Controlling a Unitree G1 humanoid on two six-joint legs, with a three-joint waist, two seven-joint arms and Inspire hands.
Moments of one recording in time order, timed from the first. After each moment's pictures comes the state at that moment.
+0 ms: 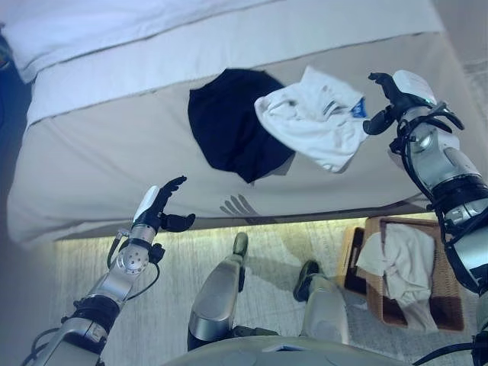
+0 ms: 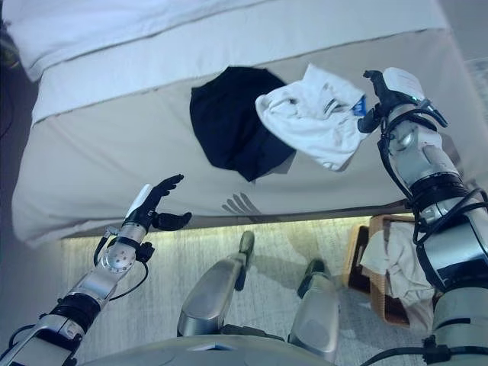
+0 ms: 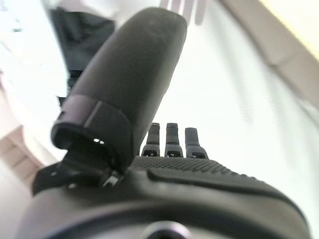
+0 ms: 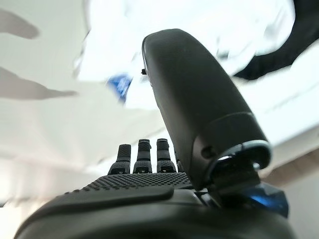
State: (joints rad) left arm -0.15 0.58 -0.29 0.55 0.03 -0.31 0.21; right arm -1.00 -0.83 0.54 0.79 -0.26 0.15 -0.07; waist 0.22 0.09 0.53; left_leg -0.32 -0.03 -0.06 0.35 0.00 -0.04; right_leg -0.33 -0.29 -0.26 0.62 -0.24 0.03
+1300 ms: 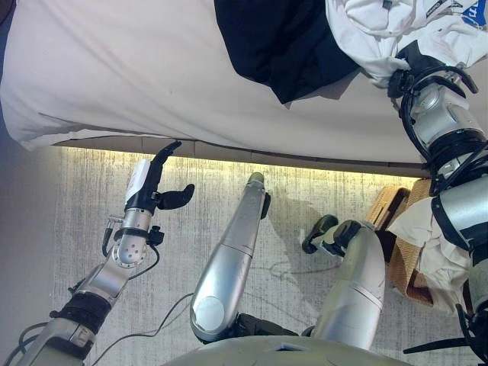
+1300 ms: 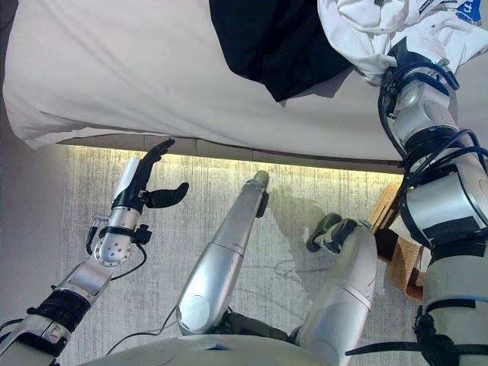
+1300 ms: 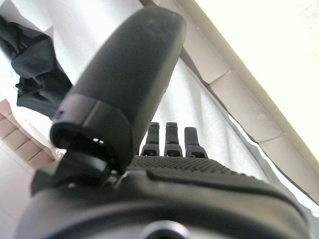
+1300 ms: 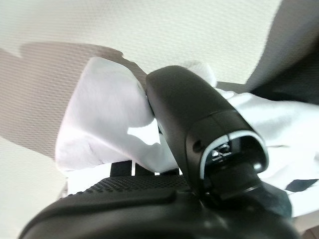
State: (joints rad) left arm -0.09 0.65 -0.31 0.33 0.02 -0.36 0.39; right arm -1.28 -0.77 0.65 1.13 -0.24 0.21 -0.08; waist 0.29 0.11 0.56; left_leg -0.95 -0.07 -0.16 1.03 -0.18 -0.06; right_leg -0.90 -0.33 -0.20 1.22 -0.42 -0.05
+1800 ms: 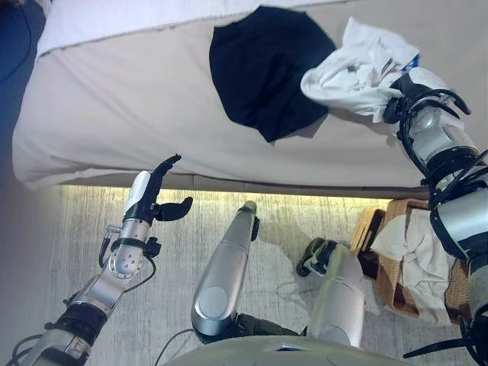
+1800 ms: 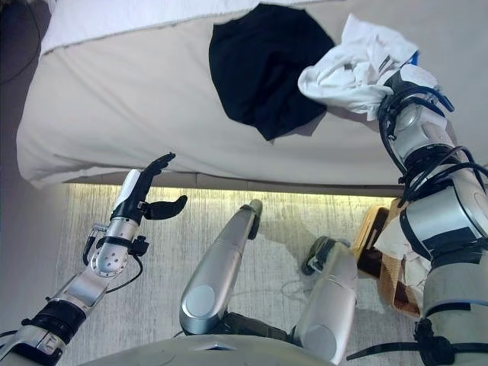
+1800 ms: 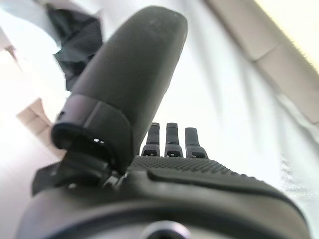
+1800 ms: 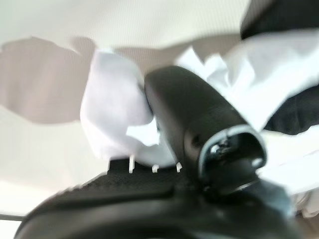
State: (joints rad) left arm -0.06 0.65 -0.31 0.33 0.02 -0.35 0.33; right arm -1.17 -0.78 0.63 1.13 -0.21 0.18 0.01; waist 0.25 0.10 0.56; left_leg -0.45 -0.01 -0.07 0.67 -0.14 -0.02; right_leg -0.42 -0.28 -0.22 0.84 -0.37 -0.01
